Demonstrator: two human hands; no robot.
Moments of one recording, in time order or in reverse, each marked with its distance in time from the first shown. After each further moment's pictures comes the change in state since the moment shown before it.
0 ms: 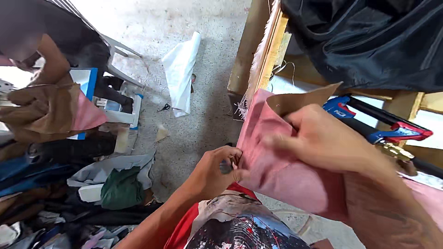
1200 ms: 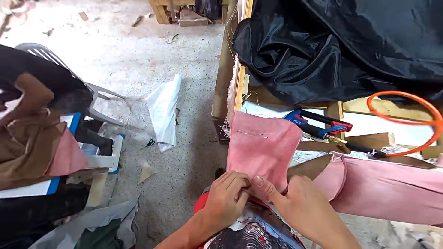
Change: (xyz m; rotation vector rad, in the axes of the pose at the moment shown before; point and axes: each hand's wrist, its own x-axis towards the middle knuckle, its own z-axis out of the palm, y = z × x) left_hand -0.021 0.001 0.043 0.236 0.165 0.598; right_hand -0.110 -0.068 0.090 -0.172 0.352 0.666
